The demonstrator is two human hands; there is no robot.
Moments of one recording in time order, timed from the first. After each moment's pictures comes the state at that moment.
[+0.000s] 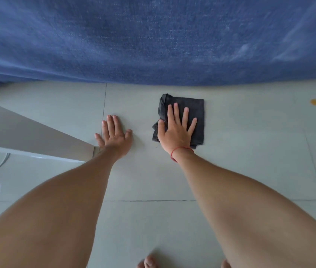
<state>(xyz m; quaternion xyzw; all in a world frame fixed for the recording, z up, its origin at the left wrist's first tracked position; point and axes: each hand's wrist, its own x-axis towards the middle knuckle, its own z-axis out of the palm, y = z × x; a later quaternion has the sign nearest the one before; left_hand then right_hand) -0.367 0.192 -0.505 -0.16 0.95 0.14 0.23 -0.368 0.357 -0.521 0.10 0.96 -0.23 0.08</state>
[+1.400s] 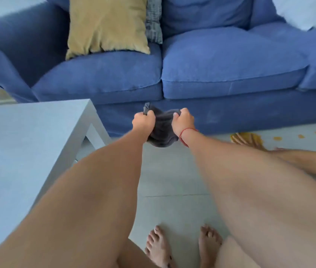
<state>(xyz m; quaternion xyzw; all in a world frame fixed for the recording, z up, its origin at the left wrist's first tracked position) -0.263 0.281 -0.142 -0.20 0.83 0.52 0.04 -0.250 0.397 -0.149 0.17 0.86 -0.49 -0.03</state>
